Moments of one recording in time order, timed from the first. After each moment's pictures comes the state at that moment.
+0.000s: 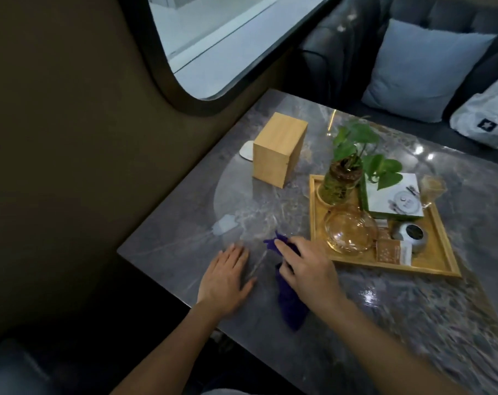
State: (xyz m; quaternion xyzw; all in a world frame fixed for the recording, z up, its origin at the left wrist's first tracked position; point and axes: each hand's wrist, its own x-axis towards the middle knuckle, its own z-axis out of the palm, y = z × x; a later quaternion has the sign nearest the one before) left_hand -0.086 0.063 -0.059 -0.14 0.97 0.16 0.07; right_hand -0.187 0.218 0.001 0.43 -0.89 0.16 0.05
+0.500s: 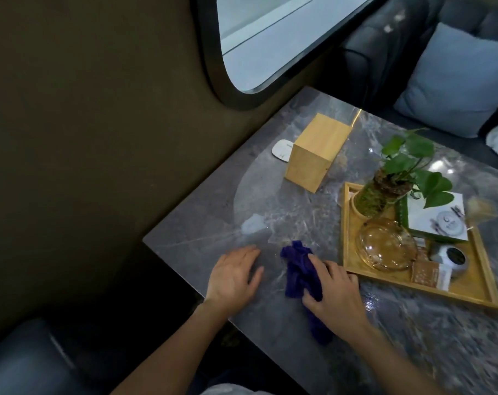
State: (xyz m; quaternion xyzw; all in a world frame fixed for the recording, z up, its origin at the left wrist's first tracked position) left_hand -0.071 0.031 -0.055 -0.19 0.96 0.22 -0.04; right_hand -0.177 0.220 -0.036 0.36 -0.92 0.11 -0.08
